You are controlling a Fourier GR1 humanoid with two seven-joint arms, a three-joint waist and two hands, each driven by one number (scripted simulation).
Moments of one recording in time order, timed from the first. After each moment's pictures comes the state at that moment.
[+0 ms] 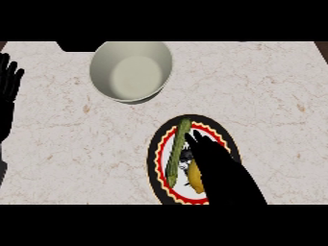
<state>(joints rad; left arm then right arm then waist) -0.24 0.50 0.02 -1.46 0.36 0.20 -0.07 -0.25 -0.15 0.69 -2.11 0.60 0.36 1.18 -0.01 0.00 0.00</state>
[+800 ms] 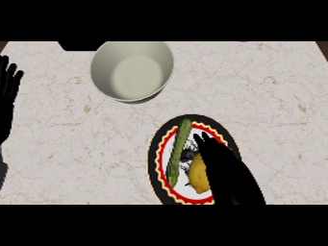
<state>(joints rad) -0.23 0.47 0.06 -1.46 0.32 0.17 -0.08 -0.13 -0.11 0.63 -2.01 0.70 0.39 1.08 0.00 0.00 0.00</state>
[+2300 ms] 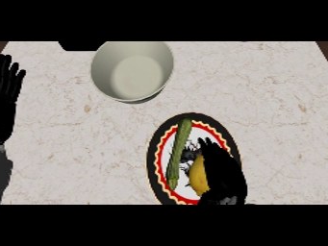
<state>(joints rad) -0.24 0.38 0.15 -1.46 0.22 0.08 -0.05 -0.06 -0.03 0.53 -1.69 0.86 0.34 0.89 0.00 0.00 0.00</state>
